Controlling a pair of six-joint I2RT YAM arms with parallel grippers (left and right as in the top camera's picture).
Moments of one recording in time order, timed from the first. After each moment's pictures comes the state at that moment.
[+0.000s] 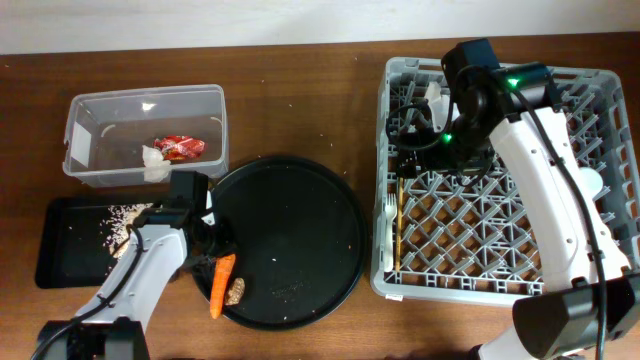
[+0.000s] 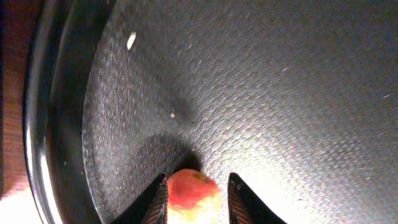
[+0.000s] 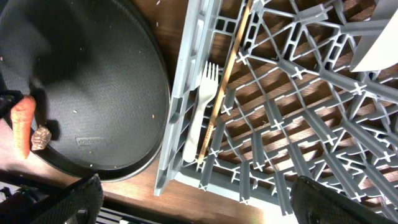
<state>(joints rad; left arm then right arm) -0.06 1.48 0.79 -0.72 0.11 -0.38 0.19 1.74 1.83 -1.53 -0.21 0.11</state>
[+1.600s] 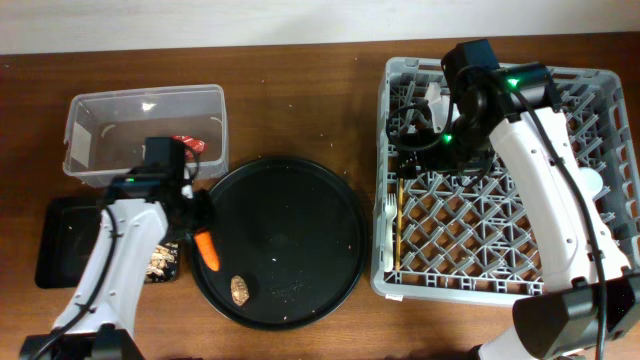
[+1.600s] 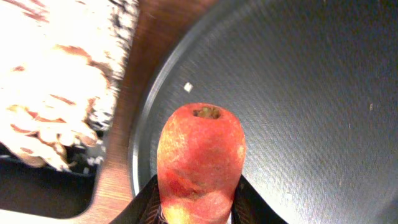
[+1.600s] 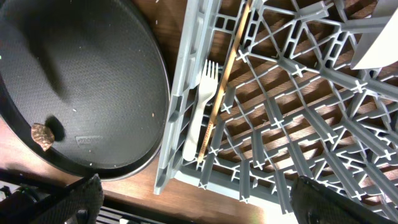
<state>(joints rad) 0.02 1.49 1.07 -0.98 0.01 -0.35 0.19 1.74 1.83 -1.54 -0.21 0.11</state>
